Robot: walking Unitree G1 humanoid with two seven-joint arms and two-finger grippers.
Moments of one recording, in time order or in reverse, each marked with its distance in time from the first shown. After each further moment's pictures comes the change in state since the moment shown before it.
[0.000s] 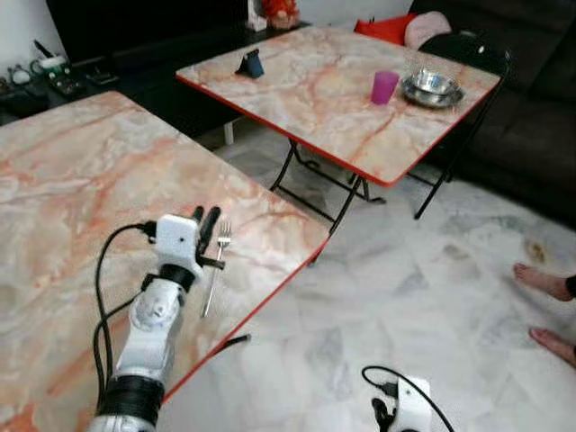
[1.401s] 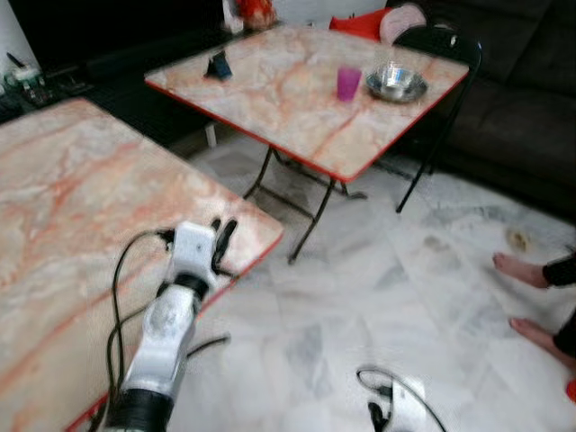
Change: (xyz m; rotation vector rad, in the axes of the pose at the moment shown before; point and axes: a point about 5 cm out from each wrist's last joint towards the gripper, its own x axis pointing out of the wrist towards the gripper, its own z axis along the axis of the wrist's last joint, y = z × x) left arm 0.004 -0.009 0.005 0.003 0.025 -0.015; right arm 0.003 0.014 0.007 -0.002 -0.013 0.002
